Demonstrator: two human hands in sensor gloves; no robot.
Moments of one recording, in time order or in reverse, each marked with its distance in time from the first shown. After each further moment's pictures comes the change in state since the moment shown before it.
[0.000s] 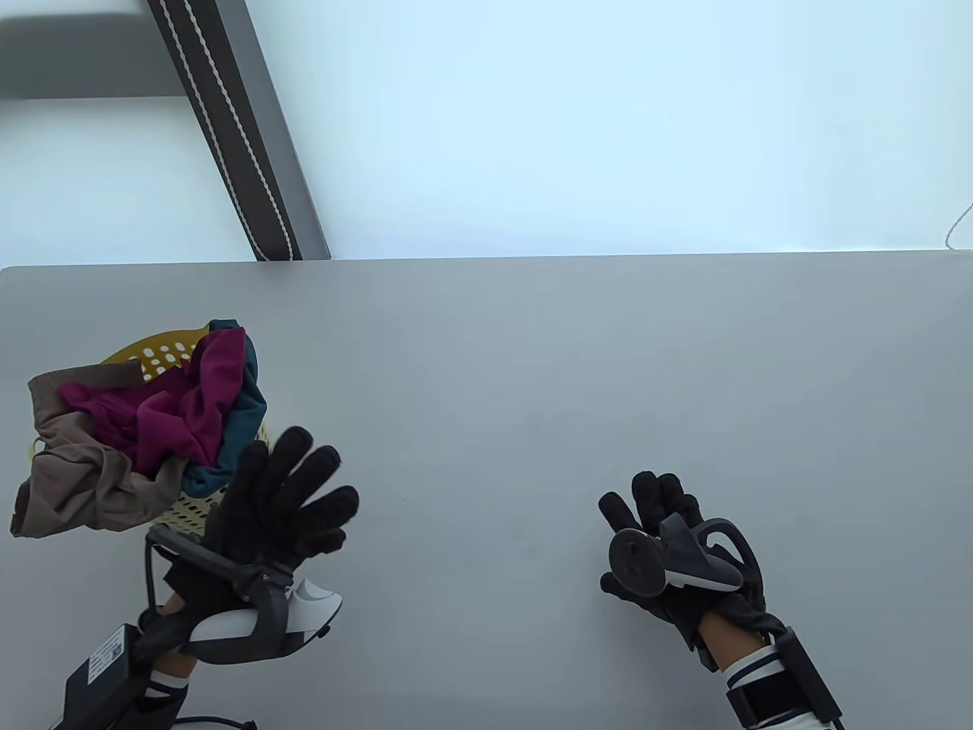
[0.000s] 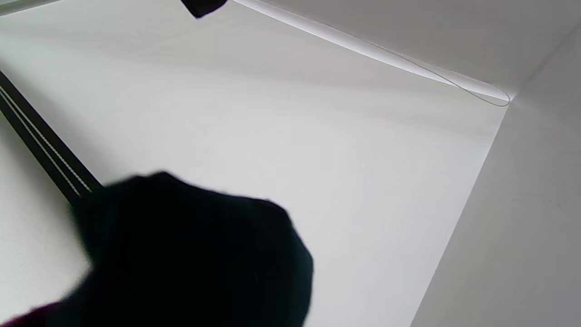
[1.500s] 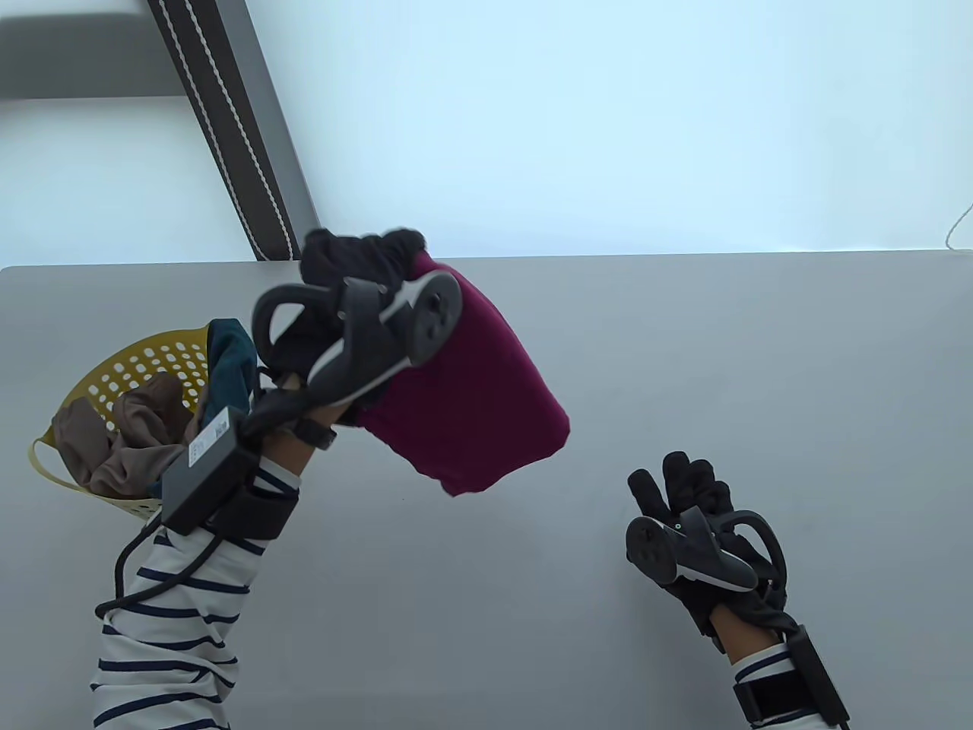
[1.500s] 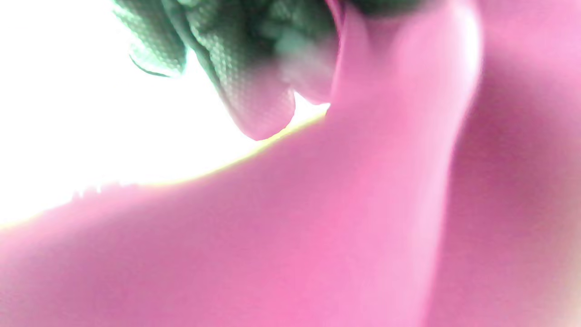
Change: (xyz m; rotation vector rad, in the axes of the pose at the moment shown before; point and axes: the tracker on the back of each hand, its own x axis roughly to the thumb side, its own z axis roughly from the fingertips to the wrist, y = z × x) left_hand 0.007 0.038 -0.225 -0.432 -0.008 0.556; right_hand -0.022 -0.015 0.006 -0.144 0.221 0.102
